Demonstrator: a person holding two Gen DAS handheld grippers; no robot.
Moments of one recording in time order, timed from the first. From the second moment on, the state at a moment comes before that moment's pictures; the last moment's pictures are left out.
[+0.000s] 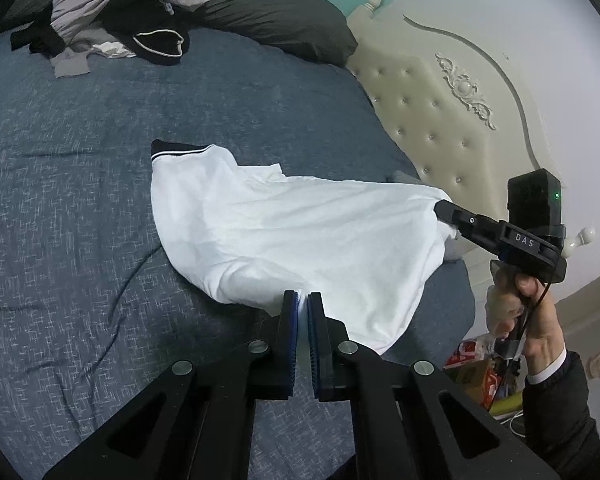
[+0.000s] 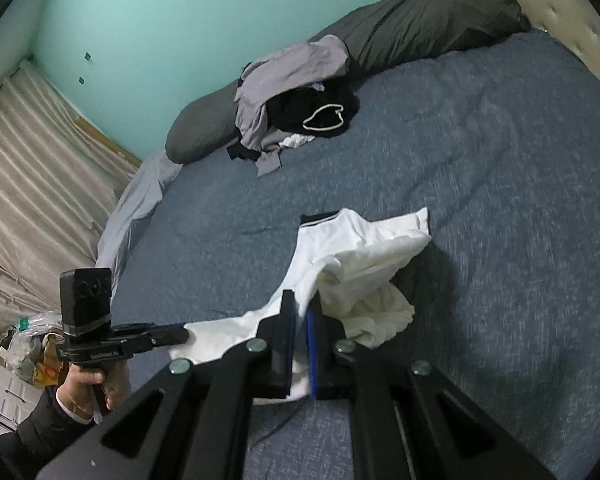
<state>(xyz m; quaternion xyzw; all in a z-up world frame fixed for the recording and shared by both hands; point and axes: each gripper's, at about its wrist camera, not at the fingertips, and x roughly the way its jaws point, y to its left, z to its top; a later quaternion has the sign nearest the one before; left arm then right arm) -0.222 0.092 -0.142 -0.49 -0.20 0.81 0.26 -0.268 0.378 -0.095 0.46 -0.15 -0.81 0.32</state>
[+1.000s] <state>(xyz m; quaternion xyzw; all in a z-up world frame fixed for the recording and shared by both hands) -0.273 0.118 -0.044 -0.44 -0.20 0.82 0.30 -0.302 0.397 0.009 0.40 -0.14 -0.85 0.32</state>
